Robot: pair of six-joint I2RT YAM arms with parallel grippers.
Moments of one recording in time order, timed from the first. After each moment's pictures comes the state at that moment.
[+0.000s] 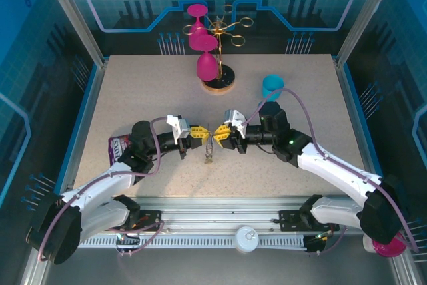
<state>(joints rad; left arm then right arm) -0.47 1.03 0.43 0.61 0.78 -0.01 0.68 1.17 0.81 -0.01 -0.65 -0.24</state>
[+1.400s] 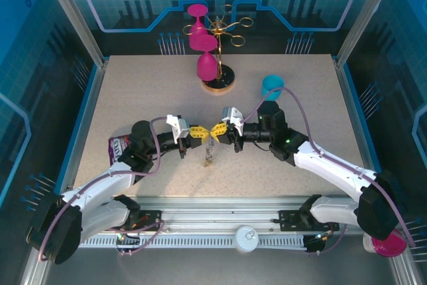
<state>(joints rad) -0.46 1.03 0.43 0.61 0.79 -0.01 0.68 1.21 0.81 0.10 -0.66 -0.19</state>
